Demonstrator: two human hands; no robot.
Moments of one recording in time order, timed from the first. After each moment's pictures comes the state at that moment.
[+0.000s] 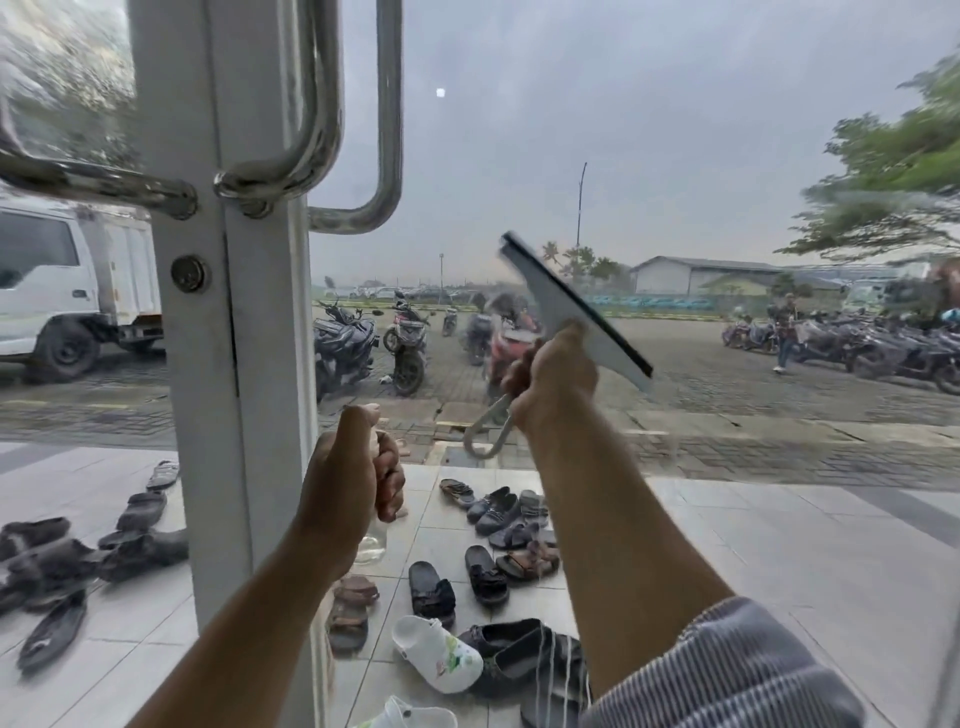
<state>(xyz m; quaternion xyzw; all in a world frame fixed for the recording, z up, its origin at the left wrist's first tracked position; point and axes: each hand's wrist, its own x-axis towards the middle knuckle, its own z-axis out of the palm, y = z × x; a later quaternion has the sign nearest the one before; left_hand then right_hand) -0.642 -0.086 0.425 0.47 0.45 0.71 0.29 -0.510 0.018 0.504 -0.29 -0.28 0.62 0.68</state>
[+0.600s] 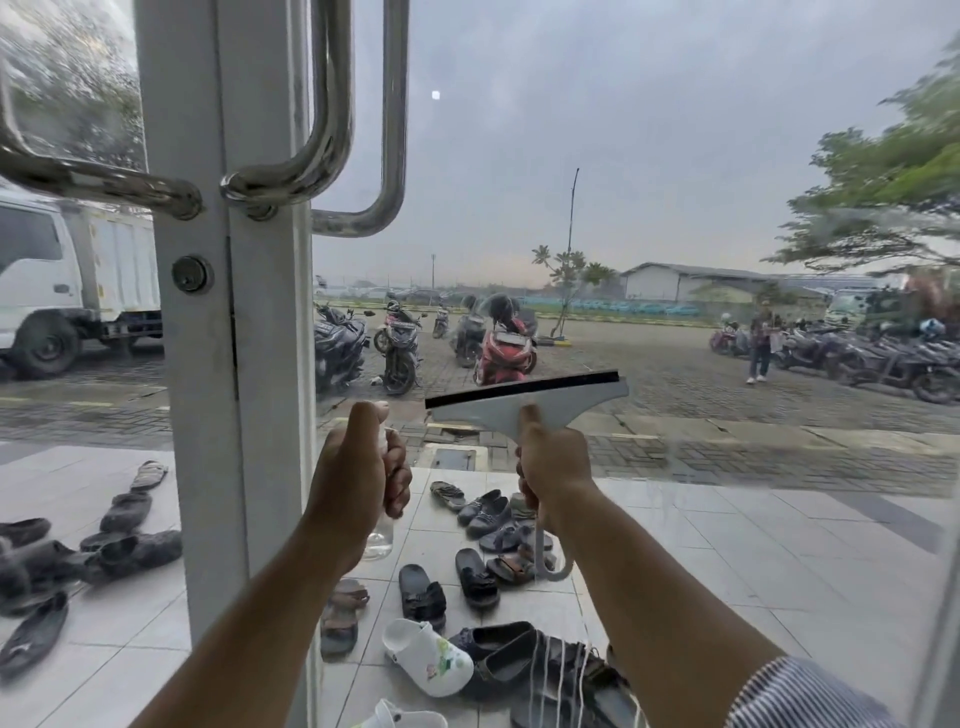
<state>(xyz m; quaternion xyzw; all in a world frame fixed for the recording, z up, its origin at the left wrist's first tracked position) -0.640 -0.084 0.432 0.46 0.45 0.71 0.30 -0.496 0.039 0.419 -0.47 -0.51 0.42 0.58</state>
